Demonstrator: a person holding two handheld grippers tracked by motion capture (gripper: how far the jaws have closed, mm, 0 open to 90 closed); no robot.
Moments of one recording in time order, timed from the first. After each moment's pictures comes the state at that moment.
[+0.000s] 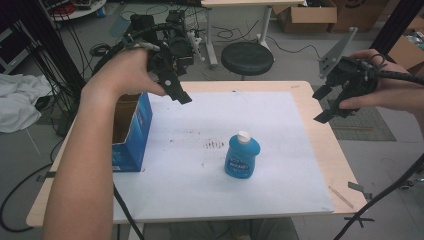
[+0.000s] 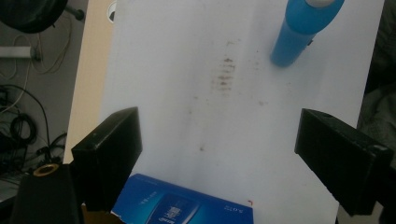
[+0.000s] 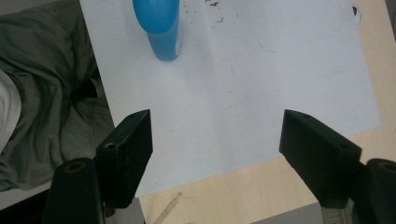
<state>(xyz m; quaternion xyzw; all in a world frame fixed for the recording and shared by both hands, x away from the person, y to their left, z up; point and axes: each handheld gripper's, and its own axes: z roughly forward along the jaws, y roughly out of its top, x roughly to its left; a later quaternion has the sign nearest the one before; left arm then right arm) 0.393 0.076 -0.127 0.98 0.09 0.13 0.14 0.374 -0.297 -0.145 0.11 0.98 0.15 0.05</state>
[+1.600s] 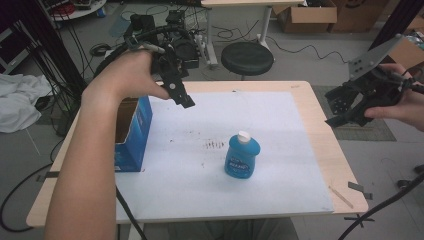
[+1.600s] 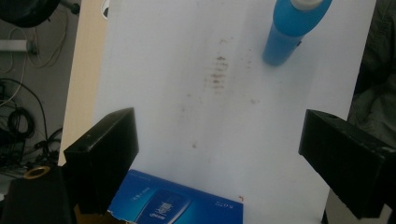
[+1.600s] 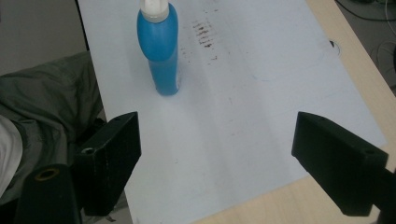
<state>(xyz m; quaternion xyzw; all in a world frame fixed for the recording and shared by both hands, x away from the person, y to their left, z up) 0.380 0.066 -0.127 0.98 0.10 0.12 0.13 0.354 -0.346 -0.159 0.14 0.95 0.28 0.07</state>
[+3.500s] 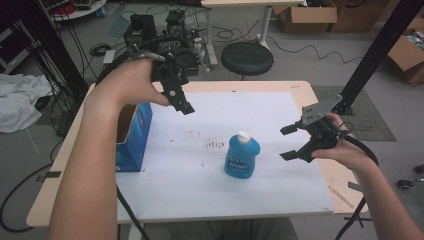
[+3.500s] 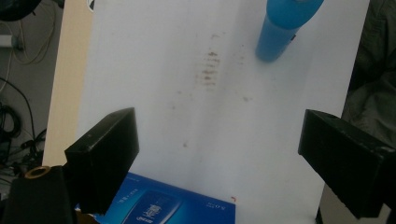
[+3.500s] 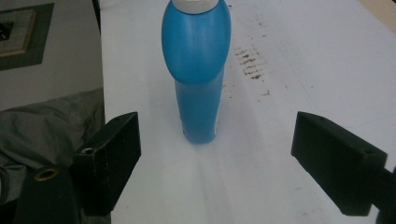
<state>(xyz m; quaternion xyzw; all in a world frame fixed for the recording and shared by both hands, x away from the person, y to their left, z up) 0.379 0.068 -0.141 0.98 0.11 0.10 0.13 0.350 -0.293 -0.291 0.11 0.91 0.39 0.02</state>
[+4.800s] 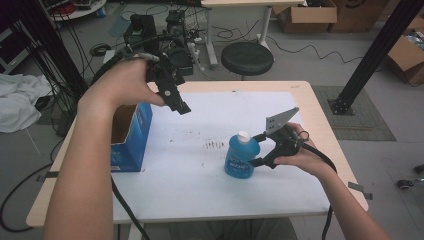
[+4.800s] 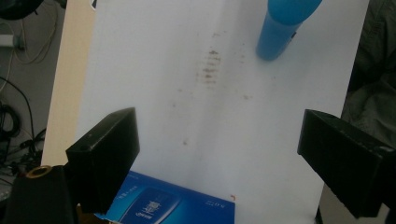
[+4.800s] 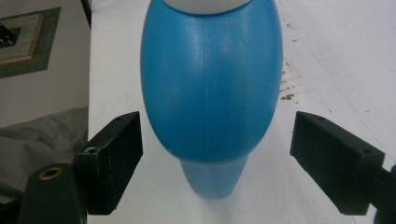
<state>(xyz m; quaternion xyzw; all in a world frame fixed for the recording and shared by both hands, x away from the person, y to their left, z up) 0.378 0.078 -0.140 0.98 0.11 0.11 0.14 0.362 -0.225 -0.342 0.11 0.91 0.39 0.00</state>
